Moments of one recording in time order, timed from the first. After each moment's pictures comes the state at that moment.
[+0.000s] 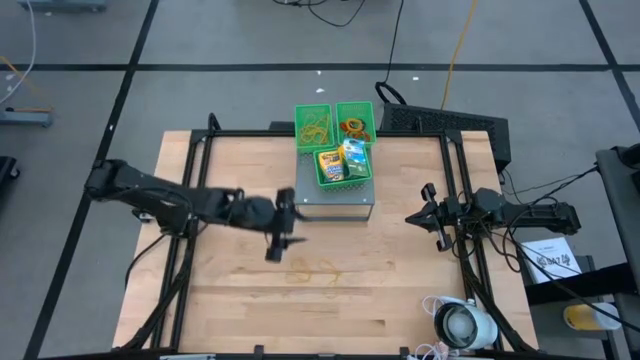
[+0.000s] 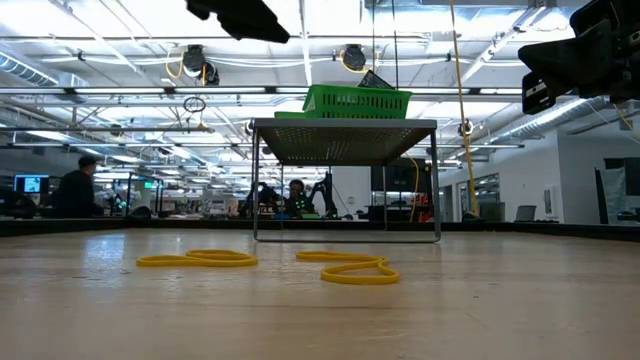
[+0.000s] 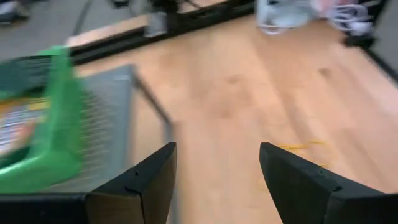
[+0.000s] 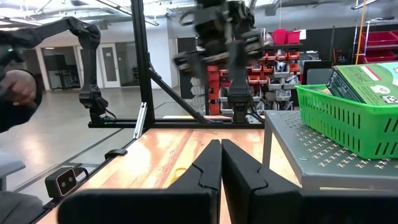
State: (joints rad) left arm -0.19 1.32 1.02 -0.25 -0.13 0.16; right arm 0.01 0.01 0.02 0.13 -0.16 0.07
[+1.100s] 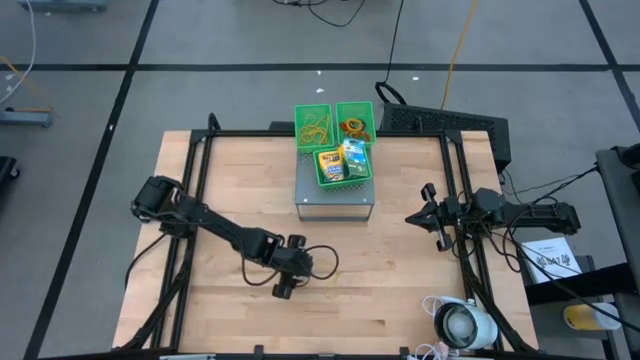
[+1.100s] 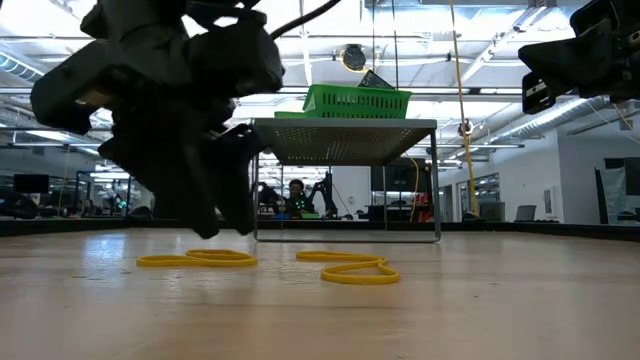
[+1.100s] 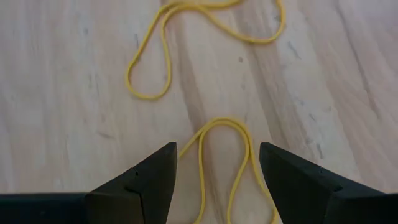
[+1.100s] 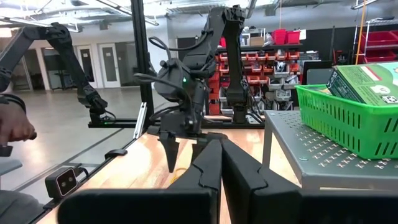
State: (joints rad) left arm -0.34 1.81 1.02 -0.24 -0.01 -0.07; right arm 0.01 0.01 0.02 0.13 -0.16 0.07
